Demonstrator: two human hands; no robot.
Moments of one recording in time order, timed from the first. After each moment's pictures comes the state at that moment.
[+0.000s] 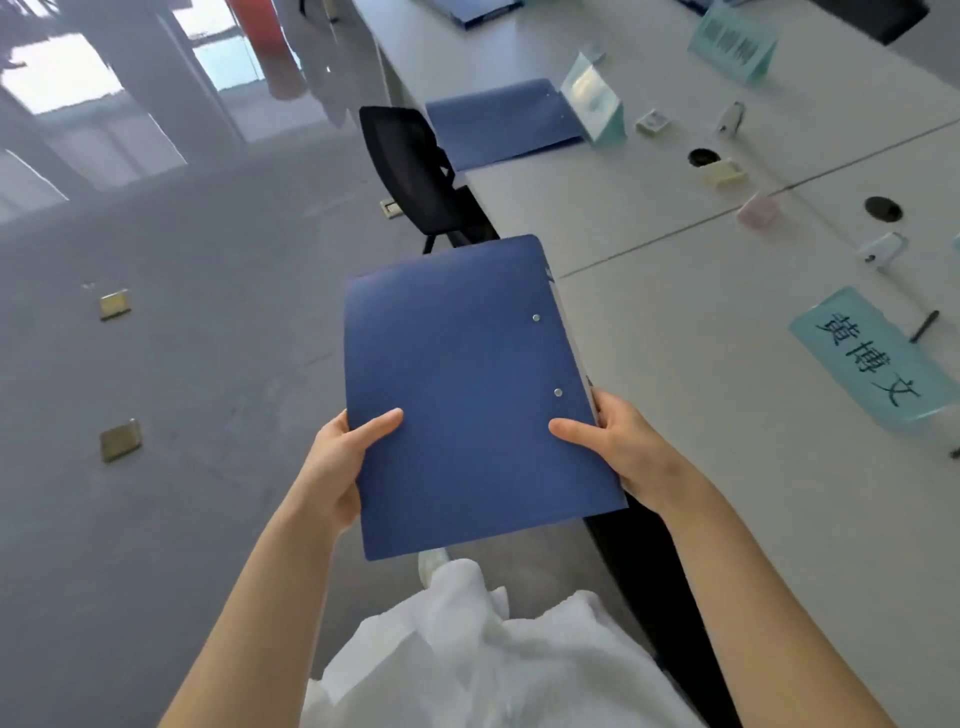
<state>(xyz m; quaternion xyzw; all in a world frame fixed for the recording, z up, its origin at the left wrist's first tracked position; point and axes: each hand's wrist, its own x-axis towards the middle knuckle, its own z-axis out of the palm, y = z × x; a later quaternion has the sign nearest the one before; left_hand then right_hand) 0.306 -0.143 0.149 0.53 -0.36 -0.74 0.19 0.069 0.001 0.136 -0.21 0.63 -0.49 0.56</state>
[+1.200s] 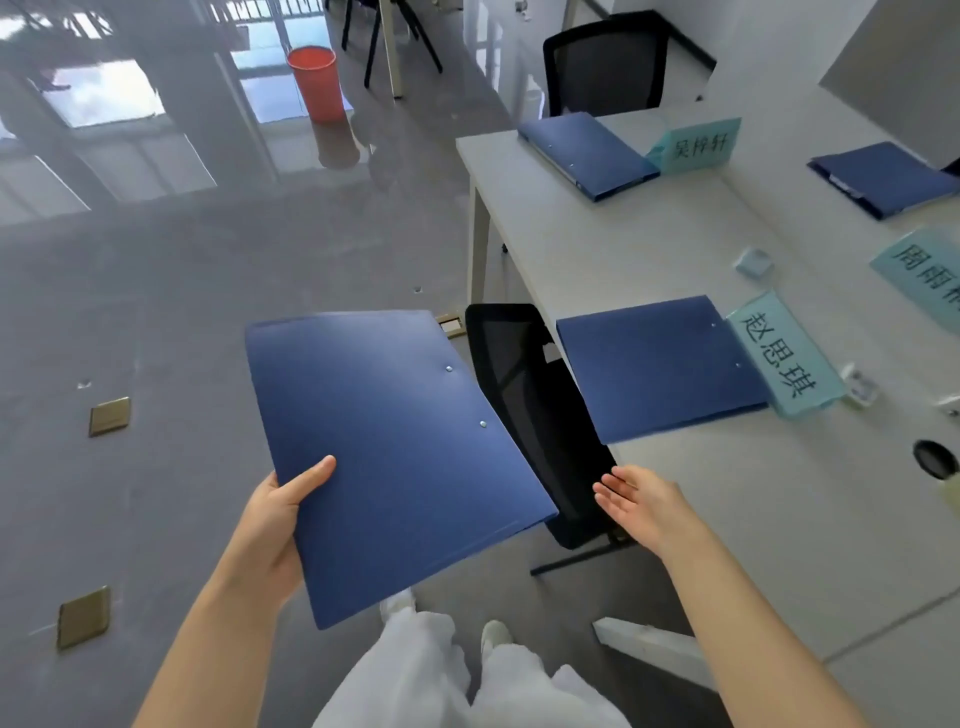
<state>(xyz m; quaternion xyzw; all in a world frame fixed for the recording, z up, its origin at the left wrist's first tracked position) 0.252 -0.707 0.135 0.56 -0.27 -0.73 0.29 -0.085 -0.567 0.042 0.15 0.64 -0.55 0.51</state>
